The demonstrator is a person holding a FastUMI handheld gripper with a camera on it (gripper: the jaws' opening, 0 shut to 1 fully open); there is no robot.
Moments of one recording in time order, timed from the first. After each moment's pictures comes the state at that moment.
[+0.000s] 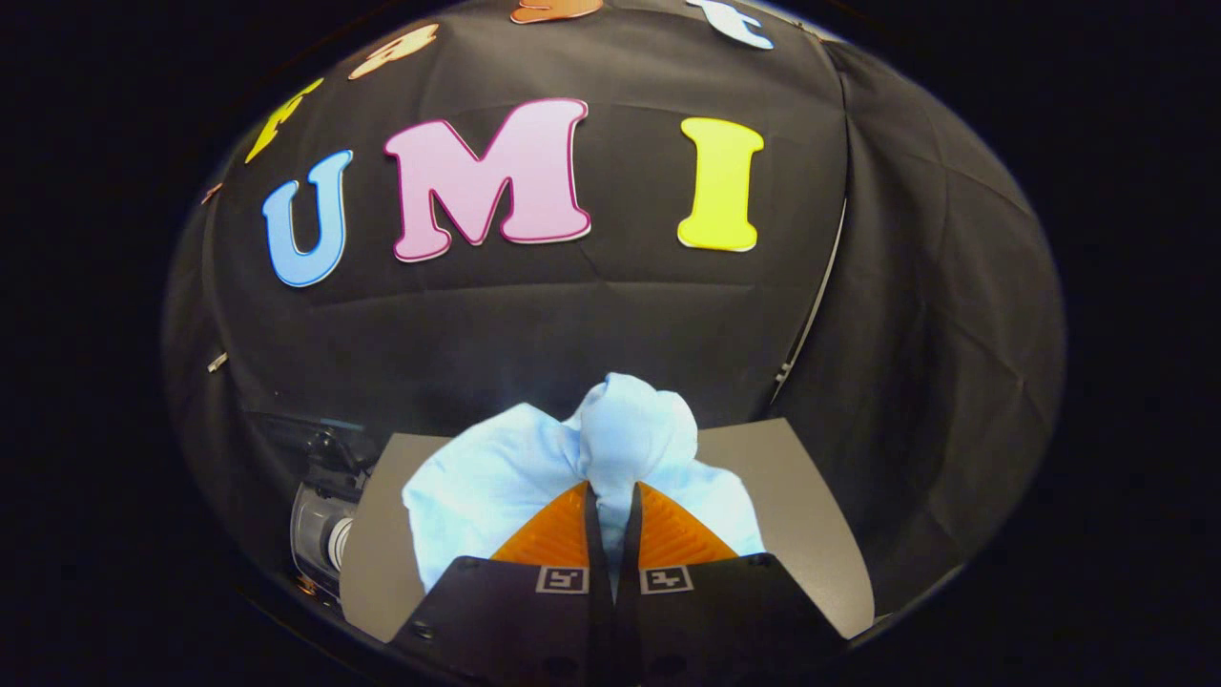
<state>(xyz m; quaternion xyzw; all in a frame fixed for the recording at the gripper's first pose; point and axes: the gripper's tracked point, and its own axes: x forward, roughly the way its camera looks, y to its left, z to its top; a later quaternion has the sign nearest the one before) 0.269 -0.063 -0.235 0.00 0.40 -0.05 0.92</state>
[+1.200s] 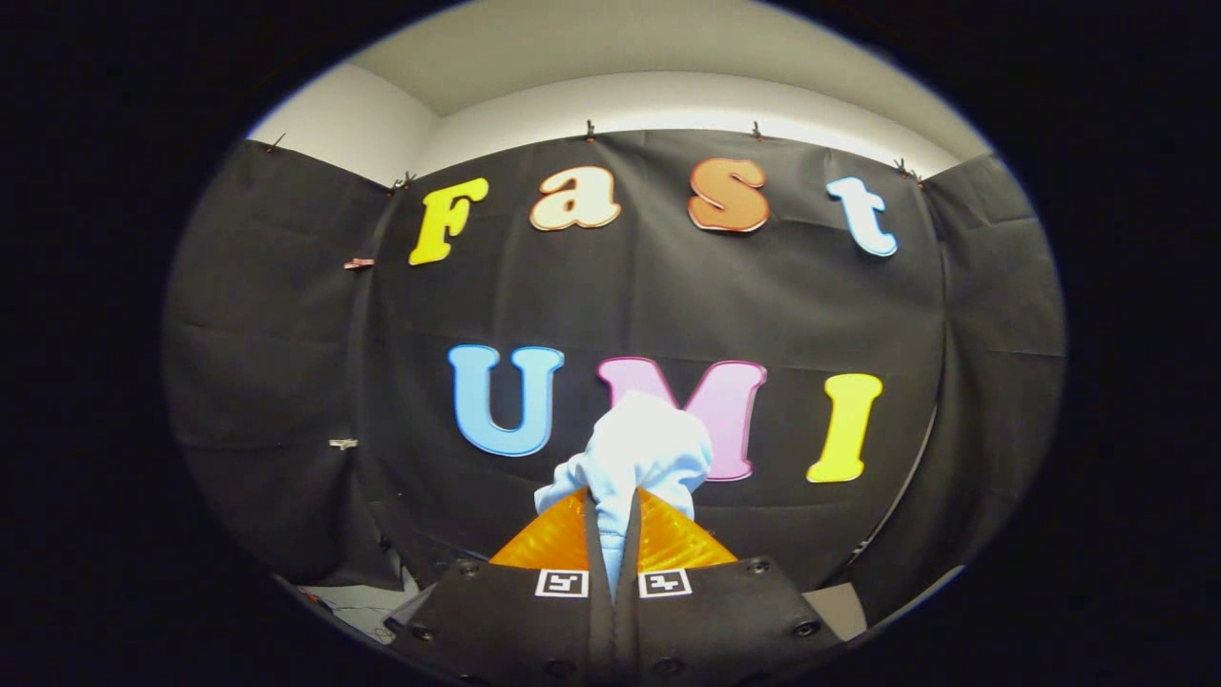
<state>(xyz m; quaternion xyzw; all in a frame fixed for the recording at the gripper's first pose) 0.278 0.183 0.018 0.01 0.15 0.16 0.98</state>
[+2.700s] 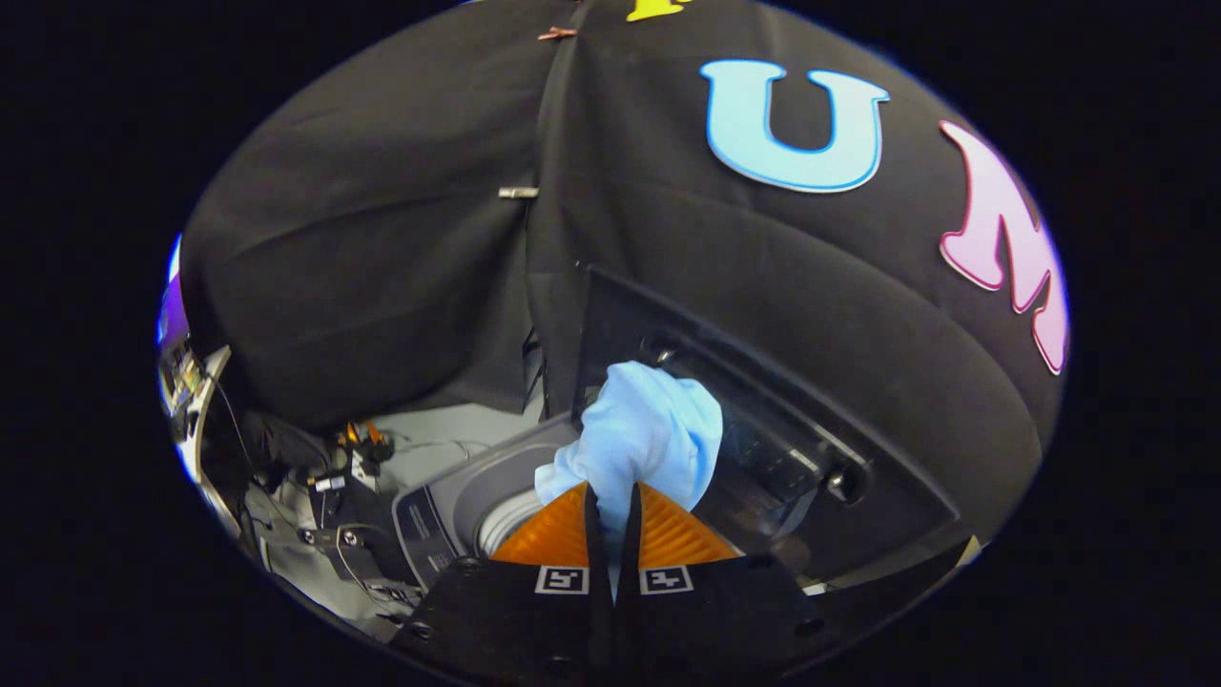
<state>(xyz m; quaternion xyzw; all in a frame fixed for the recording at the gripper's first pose) 0.181 0.393 -0.411 -0.13 0.43 0.44 0.78</state>
